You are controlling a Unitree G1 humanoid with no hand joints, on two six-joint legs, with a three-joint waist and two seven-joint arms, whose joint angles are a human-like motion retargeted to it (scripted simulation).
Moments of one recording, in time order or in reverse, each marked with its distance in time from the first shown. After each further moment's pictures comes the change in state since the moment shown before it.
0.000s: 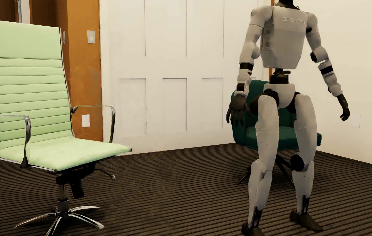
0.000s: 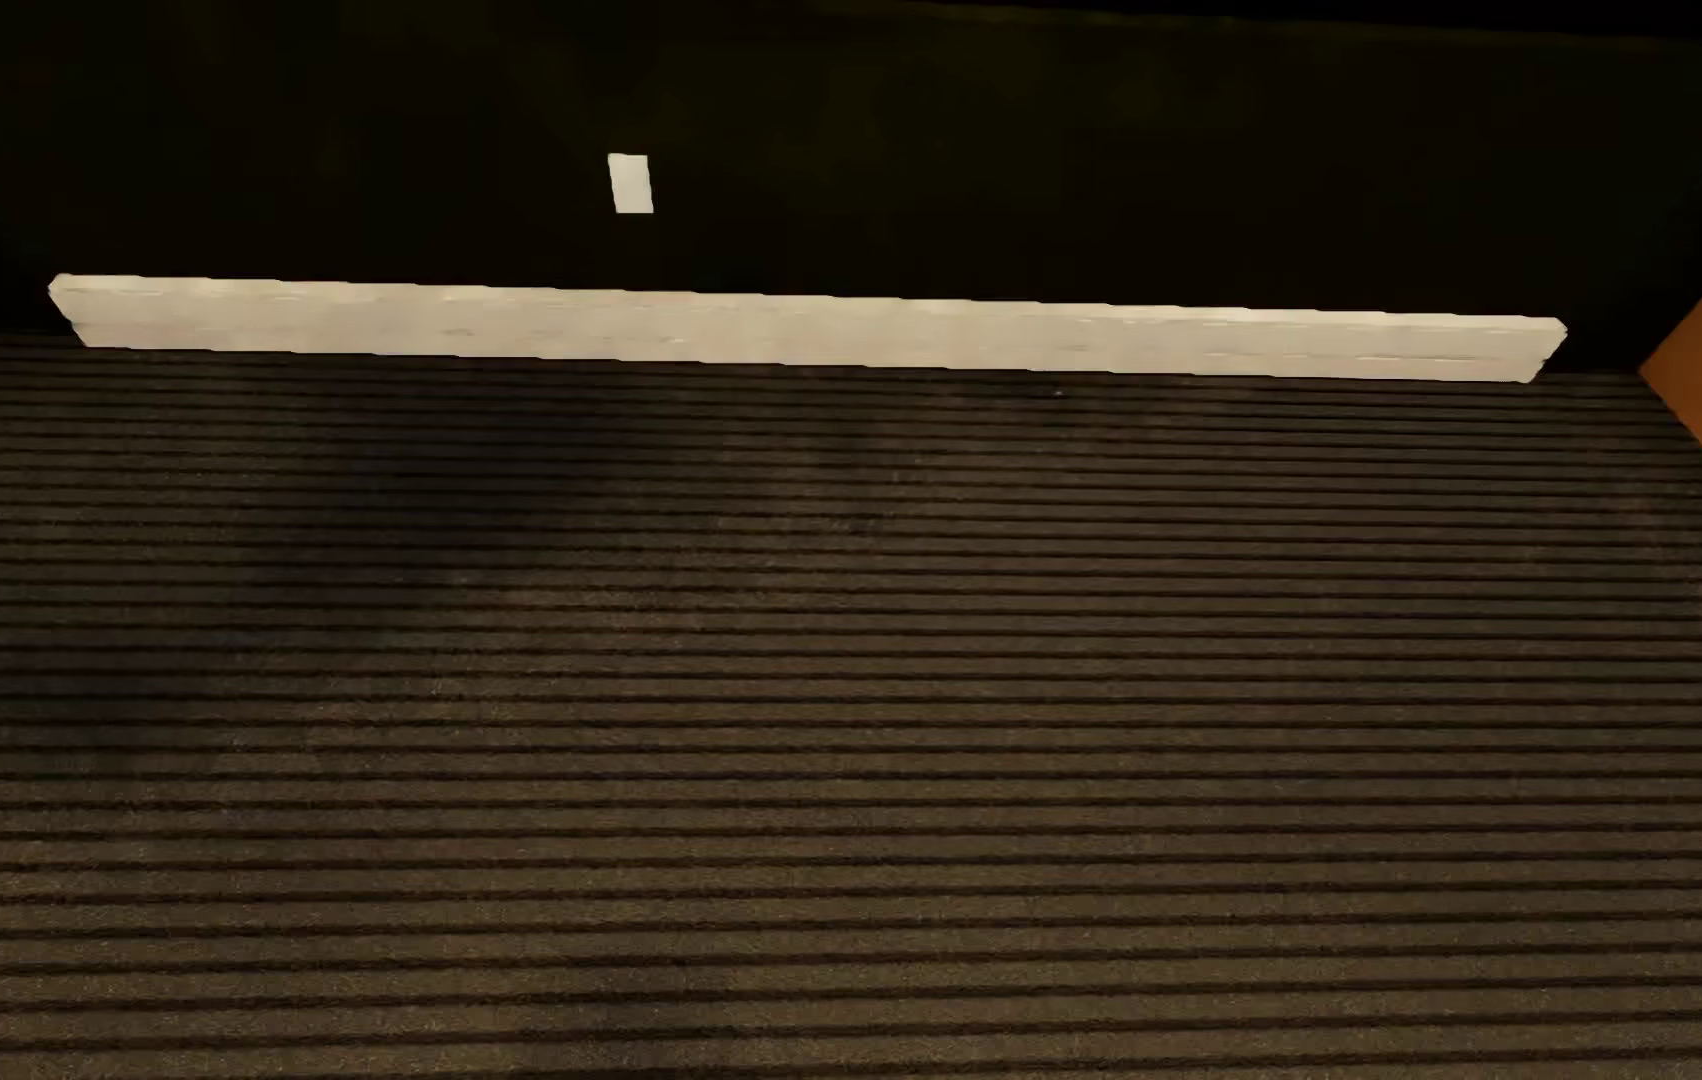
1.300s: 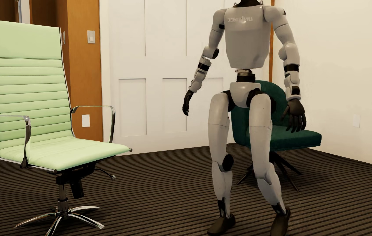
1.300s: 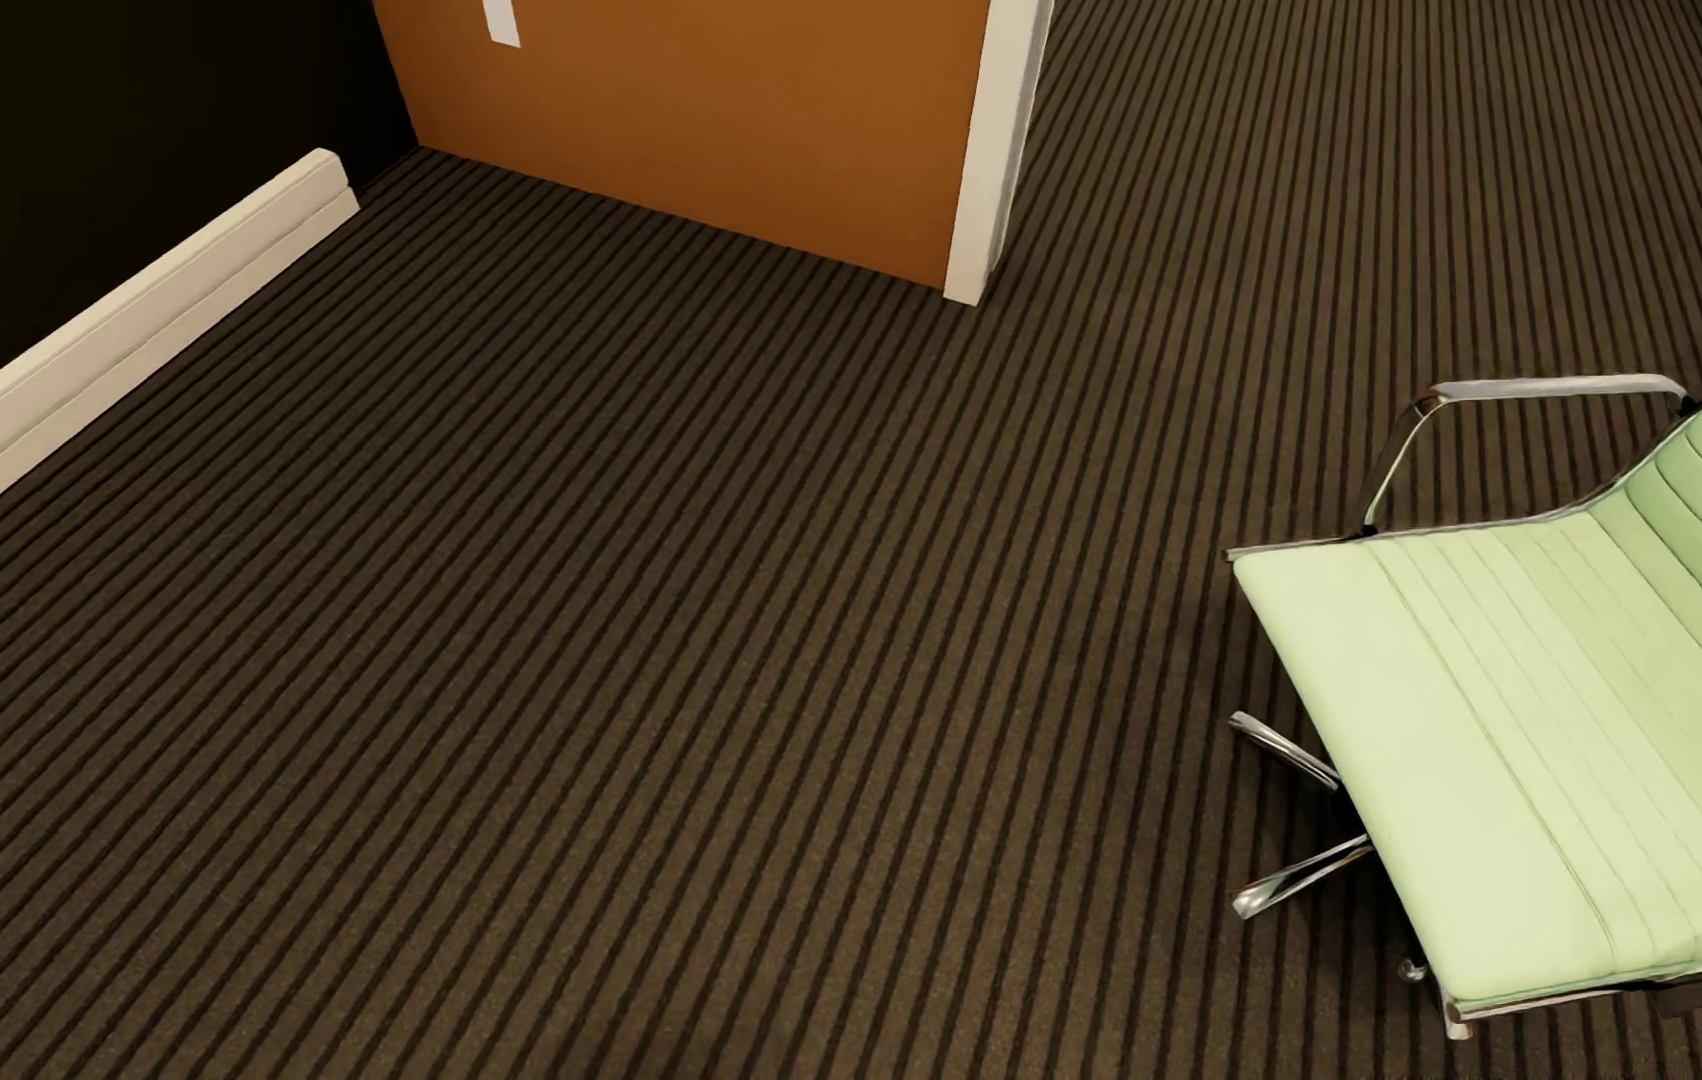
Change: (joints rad) body -0.117 0.075 0.034 0.027 0.089 0.004 0.031 -0.007 0.092 0.708 -0.072 0.052 0.044 -0.153 0.047 -0.001 -0.063 0.024 -0.118 -0.005 0.016 -0.112 -0.097 -0.047 -0.079 -0.053 0.031 0.041 0.085
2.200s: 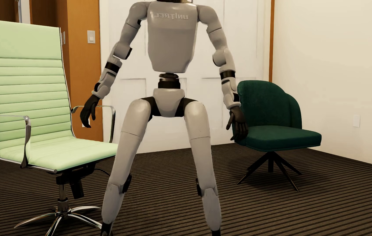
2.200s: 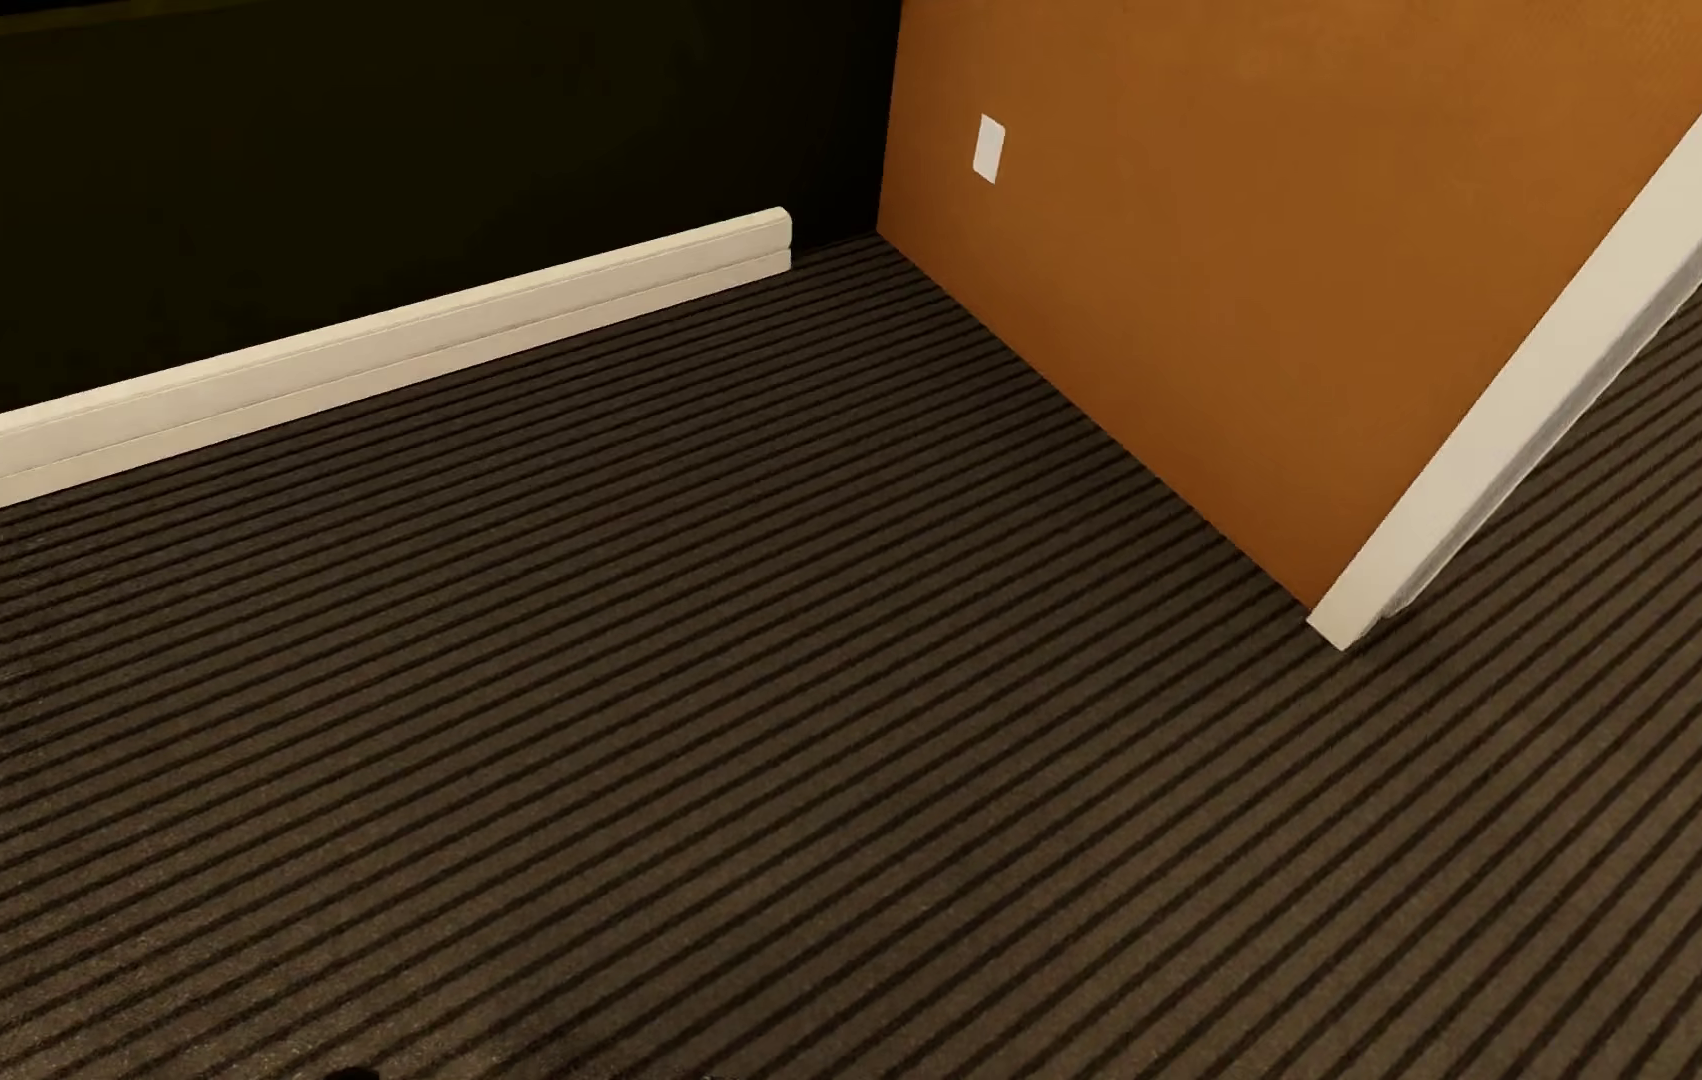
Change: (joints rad) body -0.002 -0.203 -0.051 0.038 -0.255 -0.007 -0.107 0.145 -0.033 -0.434 0.358 0.019 0.049 0.125 0.063 -0.019 -0.023 -0.038 0.172 0.015 -0.034 -0.080 -0.079 0.075 -0.033 0.008 0.034 0.038 -0.041
